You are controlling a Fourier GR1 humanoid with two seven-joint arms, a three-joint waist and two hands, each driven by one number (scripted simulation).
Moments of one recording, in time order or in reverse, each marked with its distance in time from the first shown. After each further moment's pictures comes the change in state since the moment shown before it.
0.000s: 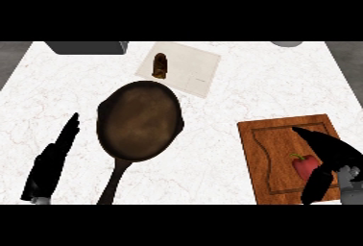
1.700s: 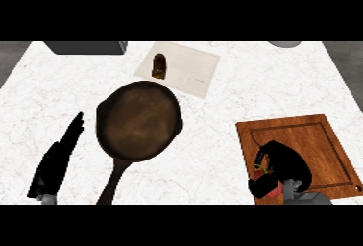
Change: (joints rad) left arm -0.011 -0.117 0.084 0.004 -0.116 -0.091 0.011; right arm 0.077 0.358 0.048 0.054 0.384 -0.175 -0.043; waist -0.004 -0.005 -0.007
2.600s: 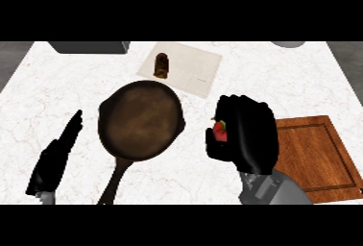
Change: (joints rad) left arm -0.017 0.000 0.019 0.006 0.002 -0.019 0.000; right arm -0.354 0.090 0.243 -0.153 0.454 -0.311 -0.014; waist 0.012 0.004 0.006
